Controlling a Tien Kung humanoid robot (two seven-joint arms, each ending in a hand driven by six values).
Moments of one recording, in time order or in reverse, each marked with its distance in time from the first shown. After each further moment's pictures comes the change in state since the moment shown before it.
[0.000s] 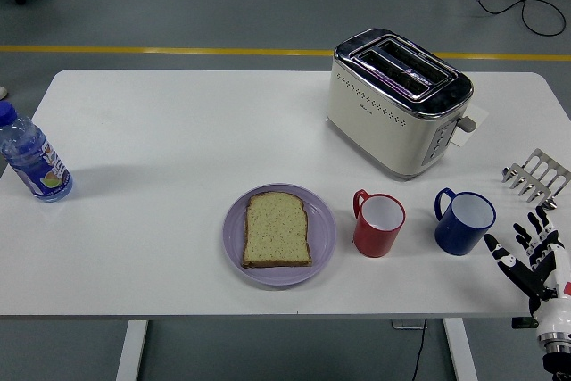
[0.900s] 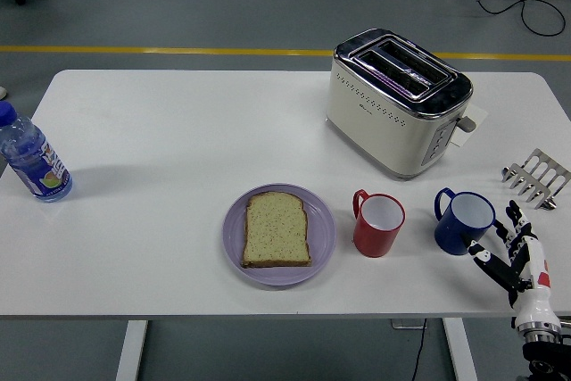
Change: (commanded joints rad) left arm -0.009 0.000 -0.011 -0.001 0.003 0.000 0.000; right arm 0.073 0.016 -0.060 -0.068 -0.045 -0.016 -0.003
